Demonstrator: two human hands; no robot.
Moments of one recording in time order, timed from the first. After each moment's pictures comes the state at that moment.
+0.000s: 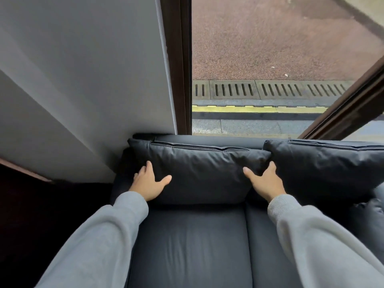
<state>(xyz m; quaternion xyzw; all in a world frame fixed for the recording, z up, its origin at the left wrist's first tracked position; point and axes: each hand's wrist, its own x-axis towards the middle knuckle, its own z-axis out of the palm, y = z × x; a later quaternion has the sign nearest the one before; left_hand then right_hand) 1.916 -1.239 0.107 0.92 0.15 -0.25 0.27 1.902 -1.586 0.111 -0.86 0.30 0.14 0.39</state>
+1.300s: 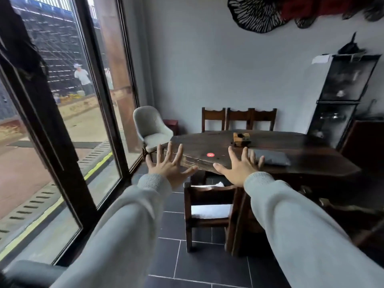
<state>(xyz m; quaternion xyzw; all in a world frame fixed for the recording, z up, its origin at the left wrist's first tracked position) 1.174 -2.107 0.602 0.71 -0.70 -0.01 0.08 0.932 -2.128 0.604 -0.70 0.71 -0.07 0.08</state>
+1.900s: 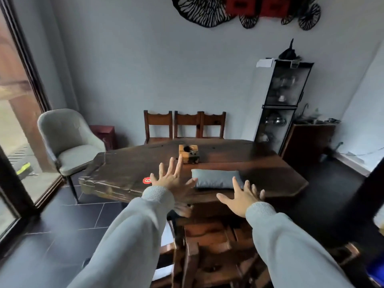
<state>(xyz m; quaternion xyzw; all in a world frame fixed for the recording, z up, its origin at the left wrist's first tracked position) 0.889 -2.535 0.544 0.62 -0.77 -0.14 0.10 0.648 -2.471 0.523 -0.57 0.81 0.01 0.13</state>
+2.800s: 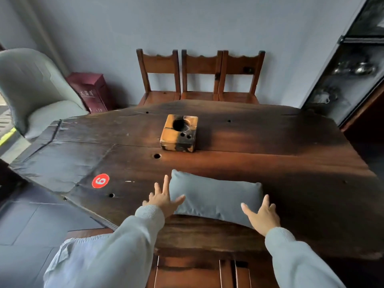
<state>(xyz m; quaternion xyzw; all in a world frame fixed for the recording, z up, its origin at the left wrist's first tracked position) 0.670 -2.967 0.238 0.75 -0.58 -0.32 -0.05 0.355 -2.923 0.227 -0.42 0.83 -0.09 0.37</state>
